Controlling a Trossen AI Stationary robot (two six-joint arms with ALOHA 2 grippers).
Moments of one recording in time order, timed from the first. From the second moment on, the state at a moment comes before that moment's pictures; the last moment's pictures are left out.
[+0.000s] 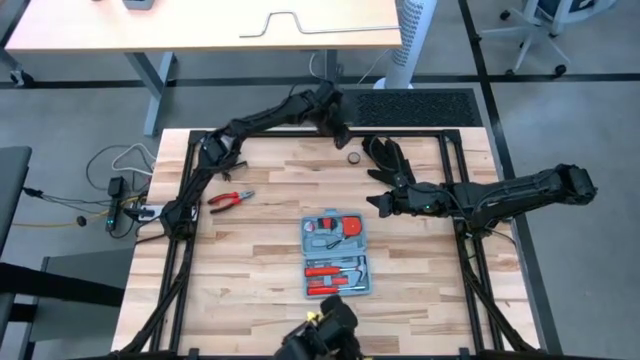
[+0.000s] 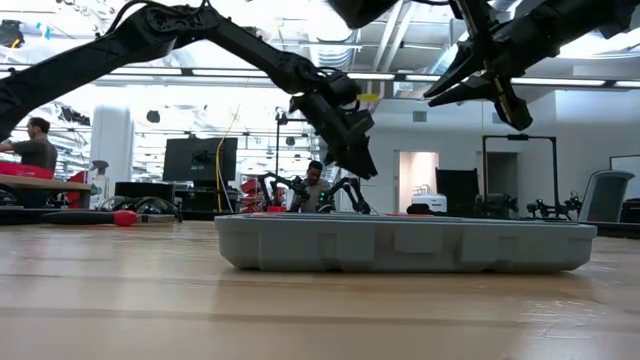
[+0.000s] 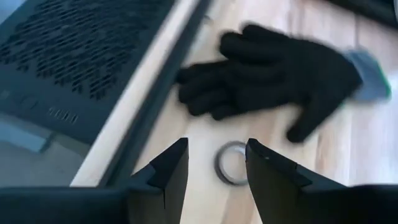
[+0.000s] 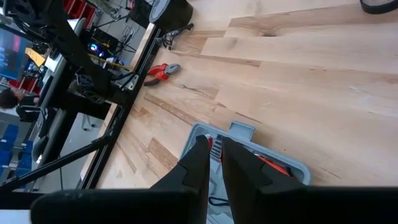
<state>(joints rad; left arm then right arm) 0.61 2.37 2.16 -0.61 0.29 0.14 0.05 1.02 0.58 -0.05 0.36 1.12</state>
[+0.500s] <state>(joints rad) 0.66 2.37 2.16 -0.49 0.27 -0.22 0.05 1.02 0.58 -0.05 0.36 1.12</state>
